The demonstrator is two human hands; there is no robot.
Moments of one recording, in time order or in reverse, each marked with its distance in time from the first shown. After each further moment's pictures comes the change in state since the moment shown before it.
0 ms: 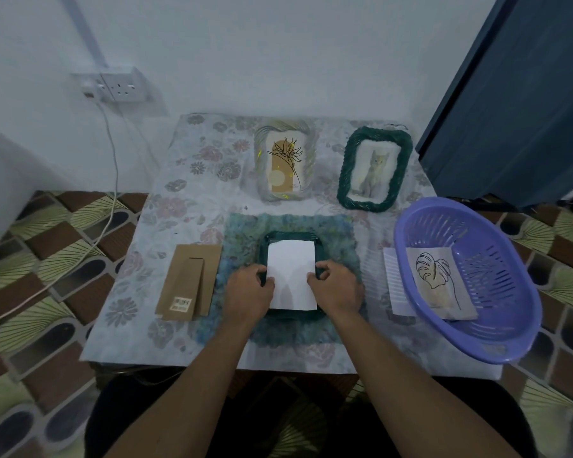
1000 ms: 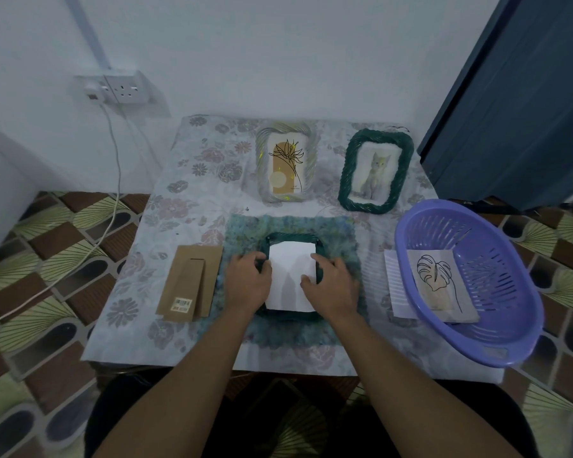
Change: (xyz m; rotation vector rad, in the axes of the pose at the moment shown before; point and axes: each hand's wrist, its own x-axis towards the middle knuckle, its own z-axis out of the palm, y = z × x) left_hand 0.030 -0.014 0.014 -0.031 0.011 -0.057; right_hand 0.000 -0.003 0.003 -0.093 -0.069 -0.139
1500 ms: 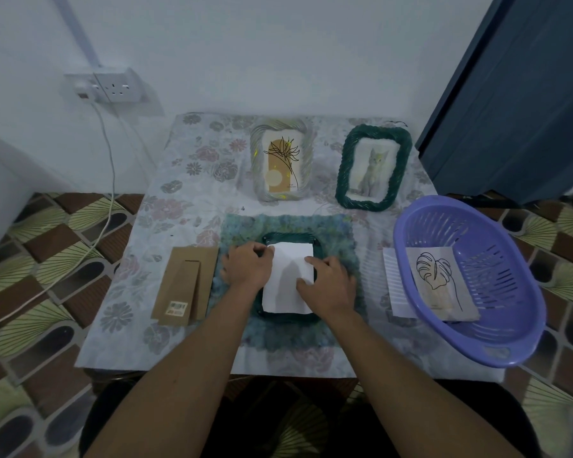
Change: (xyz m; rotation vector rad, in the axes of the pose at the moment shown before) left_hand 0.051 -0.009 0.031 -0.113 -0.006 -0.208; right_hand 0.003 -0.002 -0.002 -0.128 -0.058 -0.009
